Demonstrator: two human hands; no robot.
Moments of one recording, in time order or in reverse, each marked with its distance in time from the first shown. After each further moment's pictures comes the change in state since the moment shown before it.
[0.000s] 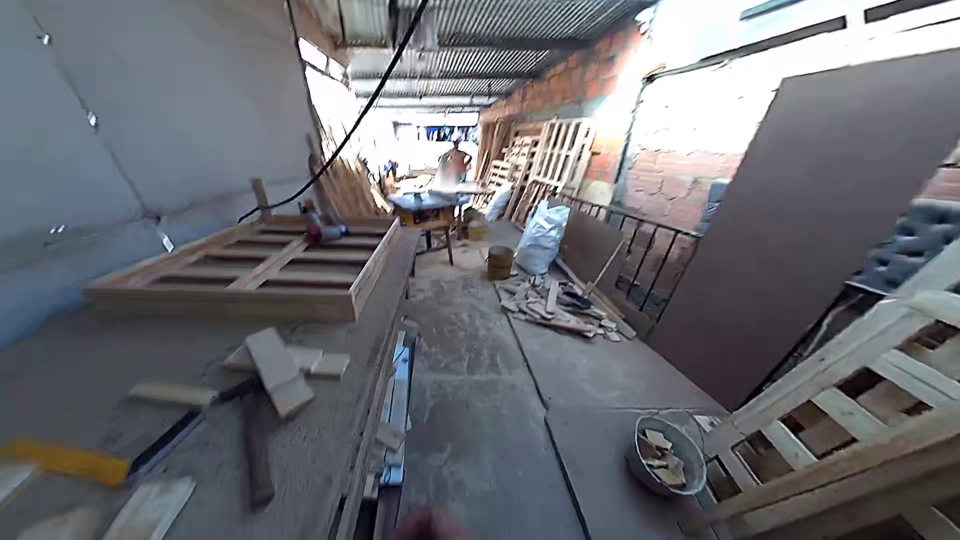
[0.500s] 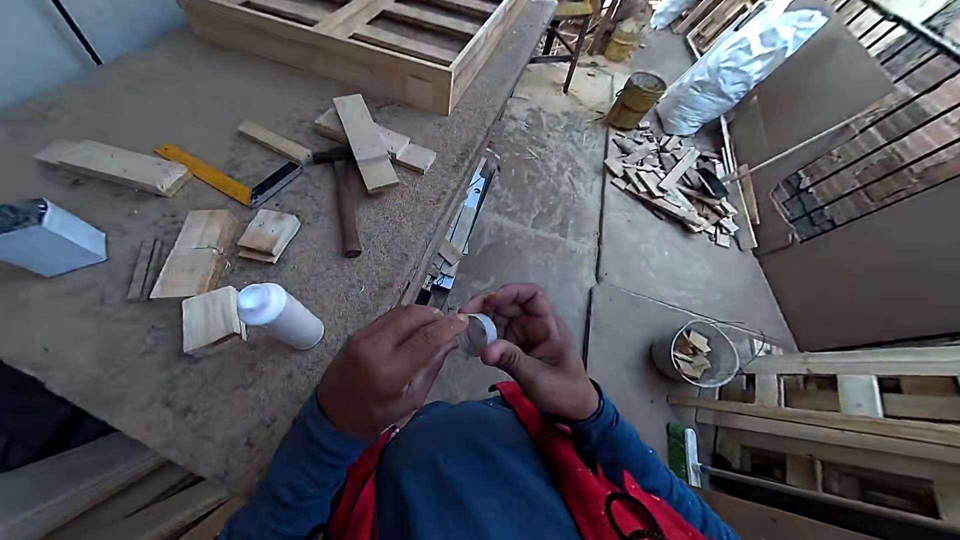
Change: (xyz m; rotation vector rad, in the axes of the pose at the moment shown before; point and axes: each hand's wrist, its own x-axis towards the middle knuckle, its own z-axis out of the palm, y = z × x) left_hand -0.029 0.004 -0.093 -0.171 0.078 0.156; right_hand -0.015 -0.033 0.018 0.427 -0.143 -0.069
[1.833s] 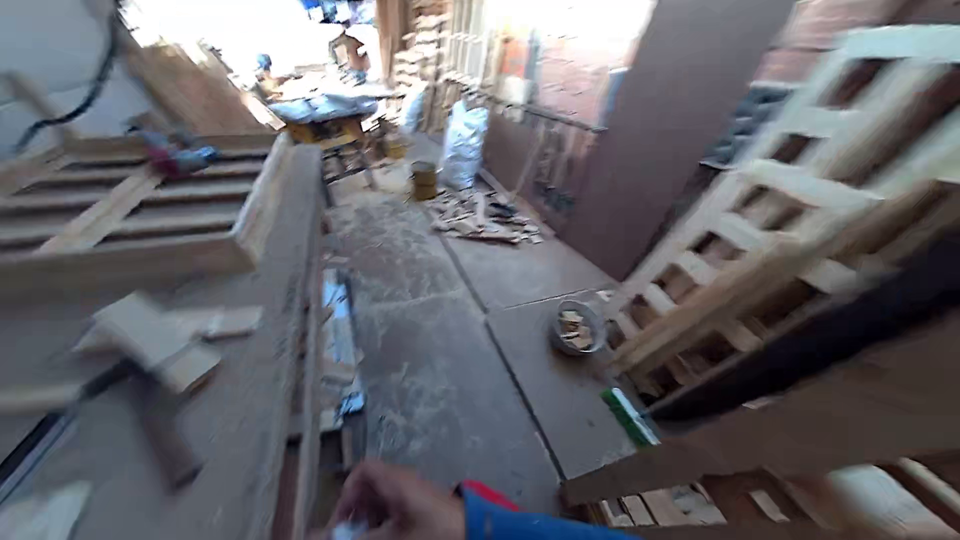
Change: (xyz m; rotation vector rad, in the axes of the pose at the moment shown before) left_hand 0.027 -0.006 0.067 0.047 -0.423 0.081; right_hand -0.019 0.004 -0.037 -0.257 0.130 0.316
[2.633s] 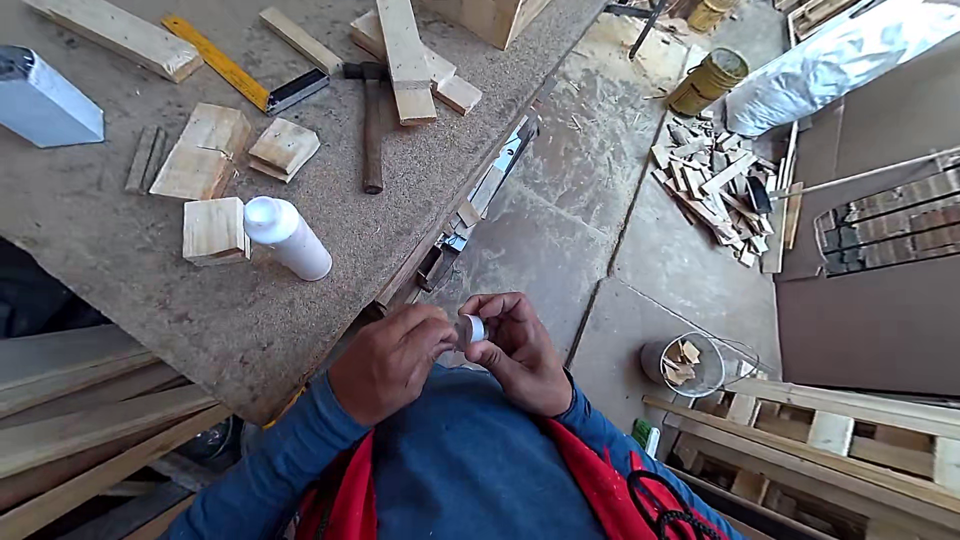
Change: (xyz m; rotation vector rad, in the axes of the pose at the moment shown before) left_hand -0.077 0.039 -0.006 -0.186 0.340 -0.279; right_hand -0.017 0.015 0.029 0.205 -0.235 -0.125
